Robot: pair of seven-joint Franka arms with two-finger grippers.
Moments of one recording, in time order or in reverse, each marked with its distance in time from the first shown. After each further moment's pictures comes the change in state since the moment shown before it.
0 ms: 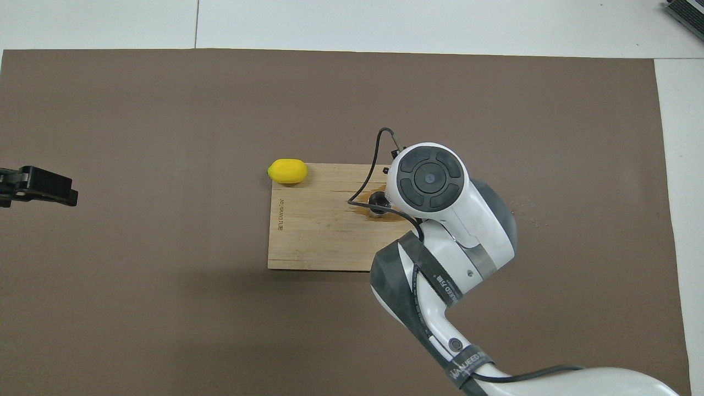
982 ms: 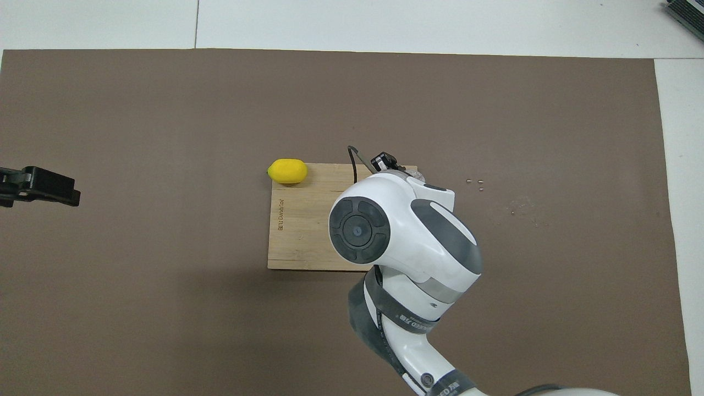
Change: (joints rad) left arm 0.000 0.000 -0.002 0.000 0.000 0.000 0.000; right arm 0.077 -0.001 0.001 -0.002 -0.268 -0.022 0.000
